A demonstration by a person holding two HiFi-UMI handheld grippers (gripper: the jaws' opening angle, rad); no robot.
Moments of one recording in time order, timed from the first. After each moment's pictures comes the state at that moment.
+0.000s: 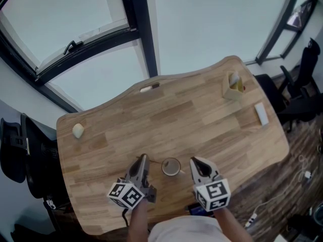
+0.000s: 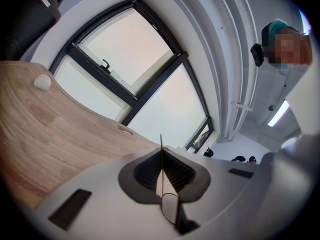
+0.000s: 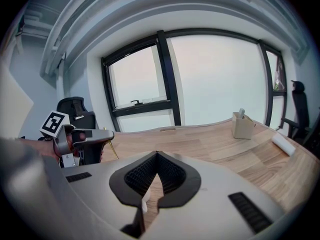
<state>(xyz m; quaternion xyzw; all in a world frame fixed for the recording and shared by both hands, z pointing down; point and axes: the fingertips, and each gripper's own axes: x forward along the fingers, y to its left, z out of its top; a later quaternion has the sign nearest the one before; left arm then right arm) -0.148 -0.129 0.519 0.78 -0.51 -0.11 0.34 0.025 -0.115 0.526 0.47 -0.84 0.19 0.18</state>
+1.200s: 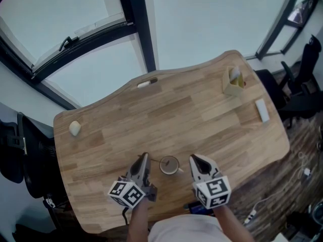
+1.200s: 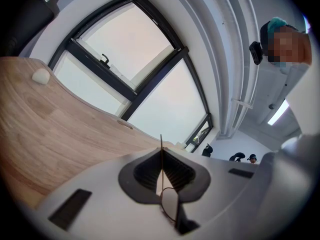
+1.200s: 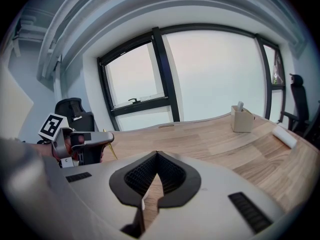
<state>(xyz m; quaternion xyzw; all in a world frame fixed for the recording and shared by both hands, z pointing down) -0.135 -0.130 0.535 0.78 -0.51 -0.09 0.35 0.030 -0.119 0.541 0.47 -0.84 0.21 0.18</state>
